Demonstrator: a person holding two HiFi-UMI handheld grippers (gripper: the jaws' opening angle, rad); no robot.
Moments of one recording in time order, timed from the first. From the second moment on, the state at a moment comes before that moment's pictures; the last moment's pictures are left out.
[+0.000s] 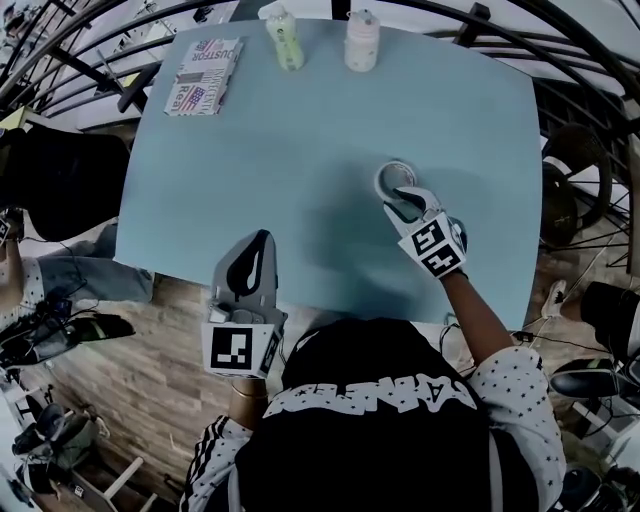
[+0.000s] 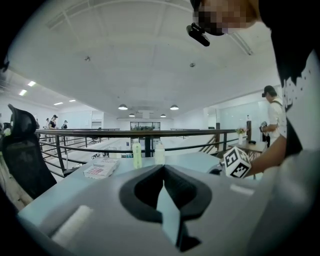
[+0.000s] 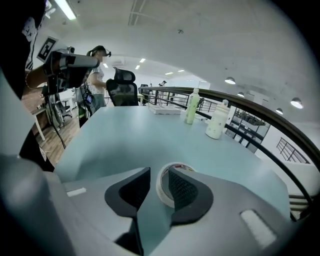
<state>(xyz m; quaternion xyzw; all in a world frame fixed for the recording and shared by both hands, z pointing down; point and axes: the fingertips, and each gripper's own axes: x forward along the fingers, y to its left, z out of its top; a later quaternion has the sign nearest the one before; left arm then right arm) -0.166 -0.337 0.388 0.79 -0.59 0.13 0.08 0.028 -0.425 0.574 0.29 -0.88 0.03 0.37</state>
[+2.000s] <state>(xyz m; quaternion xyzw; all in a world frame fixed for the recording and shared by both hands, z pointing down) -0.186 -0.314 0.385 0.78 -0.60 0.14 0.08 0.023 -0.421 0.572 0.29 -0.87 0.02 0.39</state>
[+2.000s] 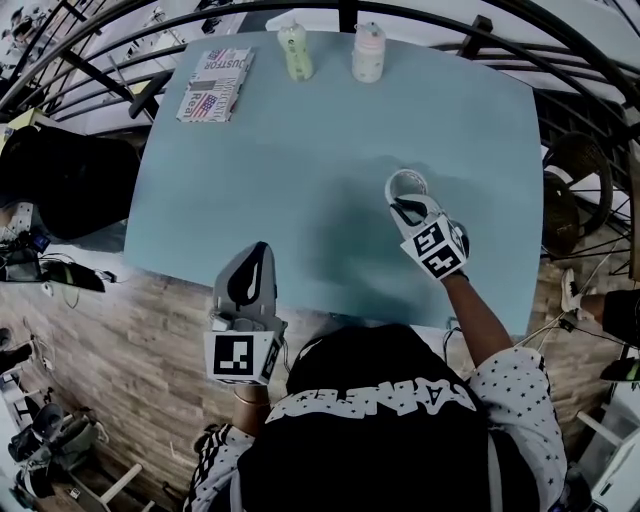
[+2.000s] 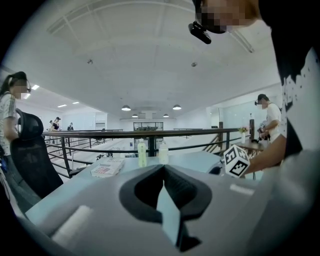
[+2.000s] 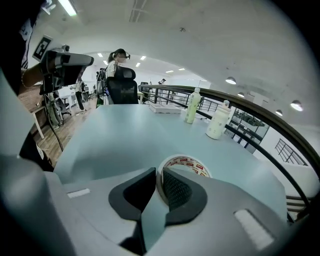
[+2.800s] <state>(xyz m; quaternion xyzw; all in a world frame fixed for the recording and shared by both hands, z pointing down) -0.150 -0.319 0.373 0.82 -0.56 0.12 0.05 0.048 -0.384 0.508 0.33 -0.88 0.03 0.33</state>
